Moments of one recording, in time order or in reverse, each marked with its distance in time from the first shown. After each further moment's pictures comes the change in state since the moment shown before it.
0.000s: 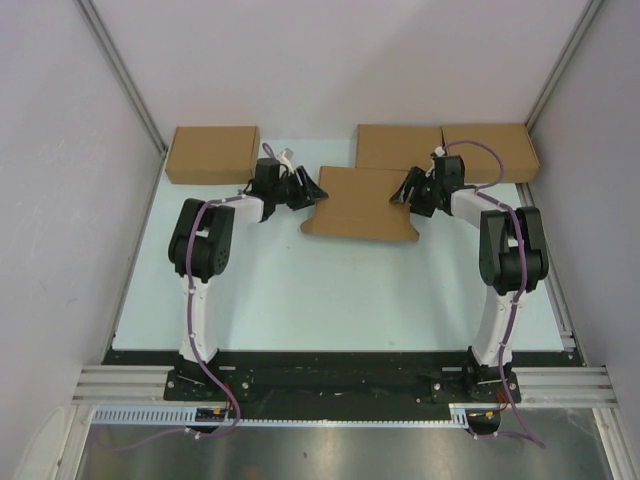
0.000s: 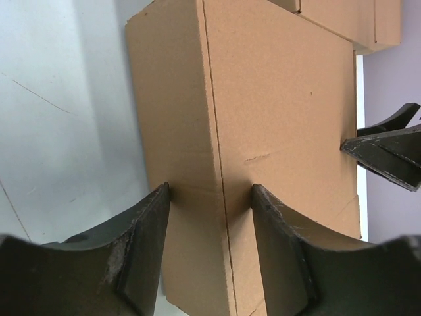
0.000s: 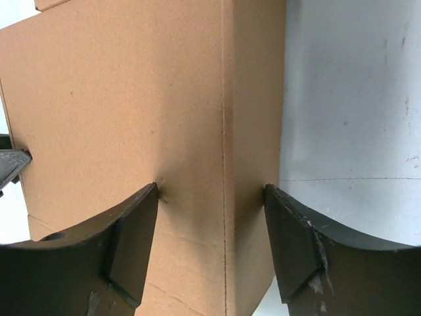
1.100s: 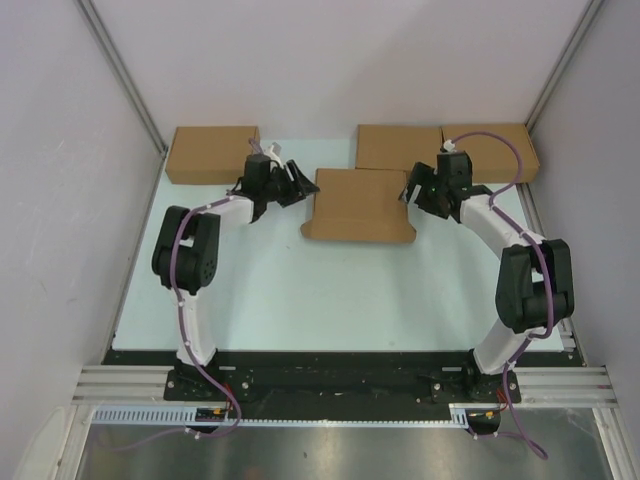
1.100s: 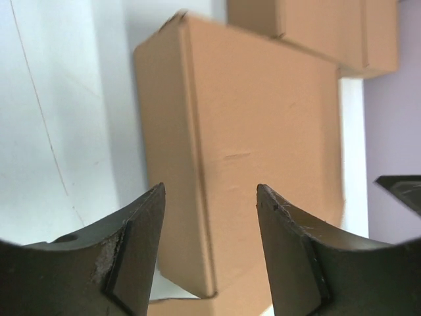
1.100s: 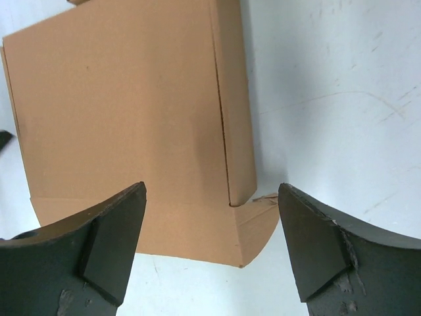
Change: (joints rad) left arm 0.018 -0.153 -0.103 -0.037 -0.093 0.001; right arm 0.056 -0.313 -0.093 -0.191 0.247 -0.030
